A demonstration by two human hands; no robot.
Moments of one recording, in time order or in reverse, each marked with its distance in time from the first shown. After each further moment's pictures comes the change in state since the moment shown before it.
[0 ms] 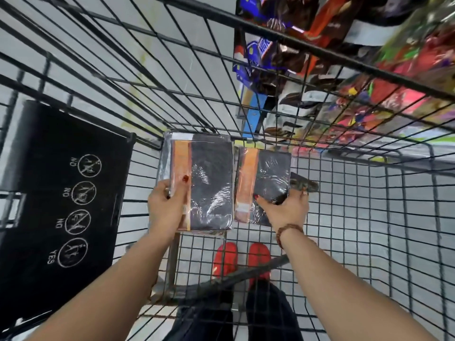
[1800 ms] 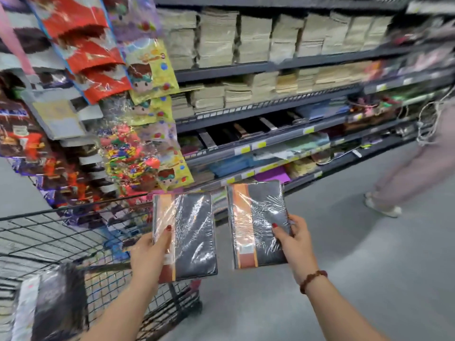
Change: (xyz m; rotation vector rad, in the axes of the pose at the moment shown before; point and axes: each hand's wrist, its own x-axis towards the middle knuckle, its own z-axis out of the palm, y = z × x) left_hand -0.456 0.156 0.125 -0.034 -0.457 0.450; right_hand -0.213 0.271 -0.492 1.023 0.416 -0.146
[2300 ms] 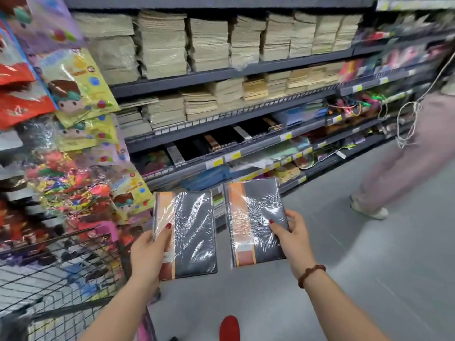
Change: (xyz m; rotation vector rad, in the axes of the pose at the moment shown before) left_hand 0.036 0.047 0.147 -0.017 -0.045 0.030; right_hand 0.125 -0.021 -0.073 0.037 0.057 0.021
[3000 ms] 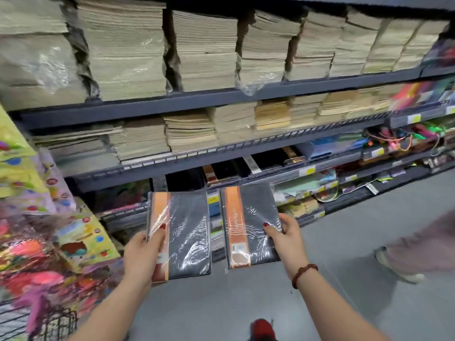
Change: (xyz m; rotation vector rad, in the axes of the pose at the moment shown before) left_hand 0.188 0.057 0.169 -0.057 0.148 -0.053; right_hand 0.295 -0.045 0.042 -0.138 -0.146 0.033
